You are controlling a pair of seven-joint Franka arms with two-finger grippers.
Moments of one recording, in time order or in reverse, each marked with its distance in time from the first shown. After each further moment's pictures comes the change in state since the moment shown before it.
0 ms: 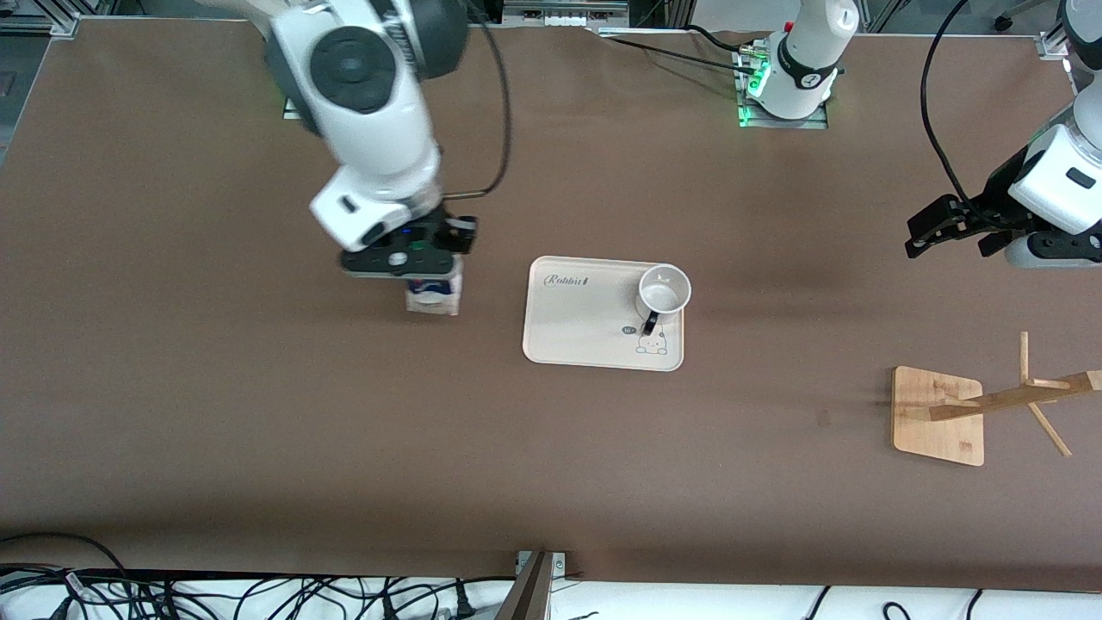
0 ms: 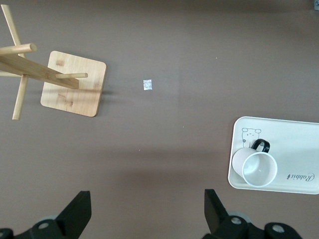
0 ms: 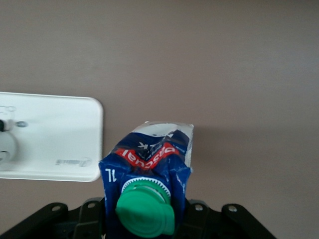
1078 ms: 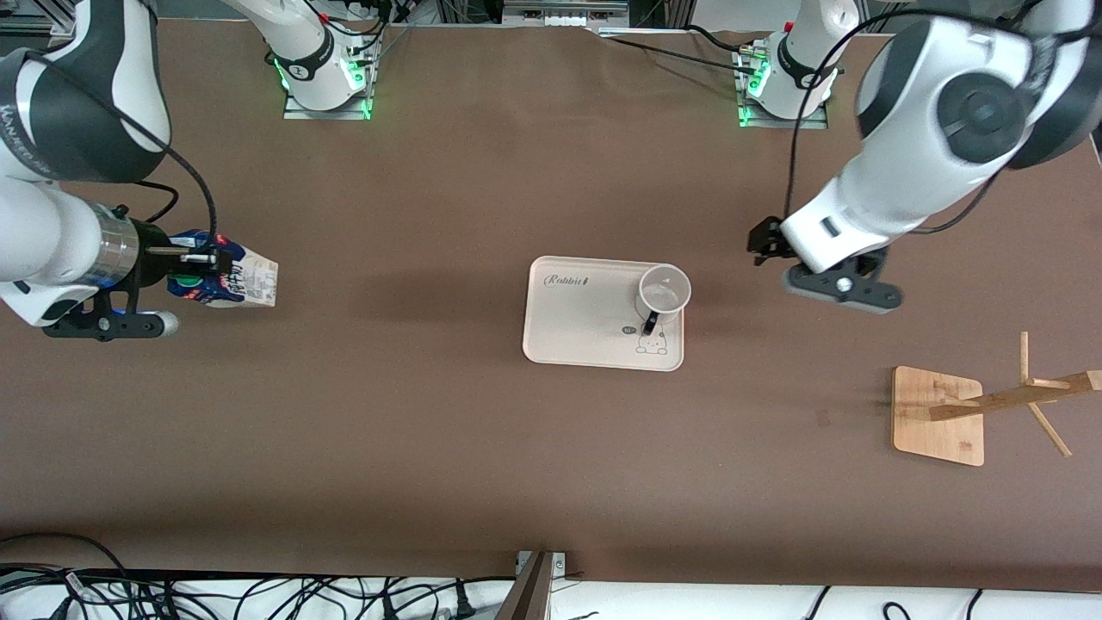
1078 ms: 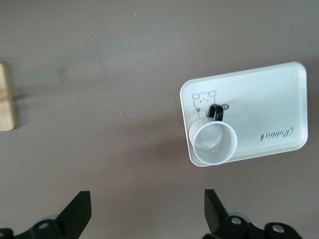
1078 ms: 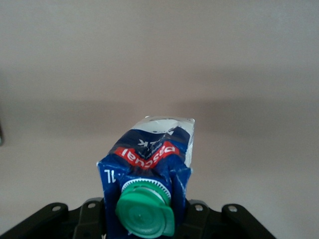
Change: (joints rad) left arm -0.197 0.201 -0.087 0.008 -0.001 0.034 -0.001; right arm -0.298 -0.001 -0.192 -0.031 0.105 -0.211 -0.493
